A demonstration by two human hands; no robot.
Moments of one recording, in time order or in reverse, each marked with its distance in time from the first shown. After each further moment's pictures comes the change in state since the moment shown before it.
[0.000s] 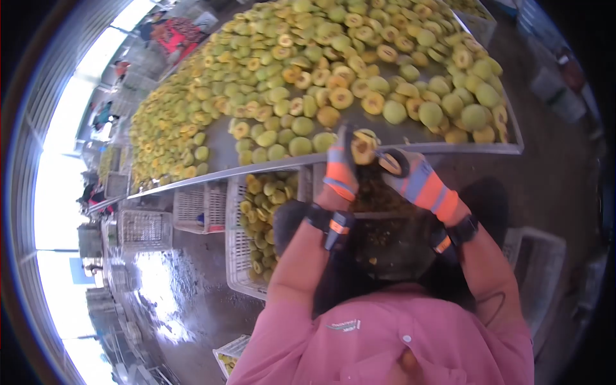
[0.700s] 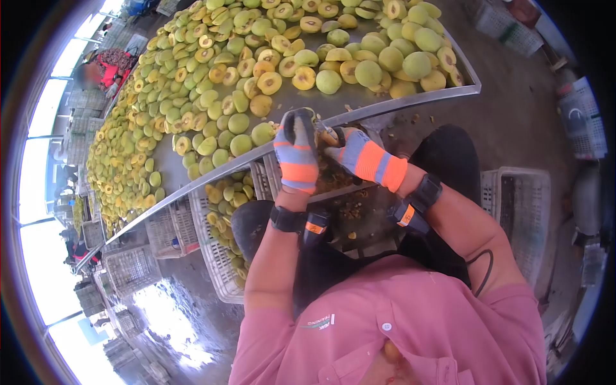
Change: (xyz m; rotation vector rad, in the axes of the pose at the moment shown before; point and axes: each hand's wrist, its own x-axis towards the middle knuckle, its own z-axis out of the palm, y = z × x) left_hand -0.028 -0.017 0.034 0.753 0.067 0.527; right_hand -0.007 0.044 0.032 0.054 0.062 0.509
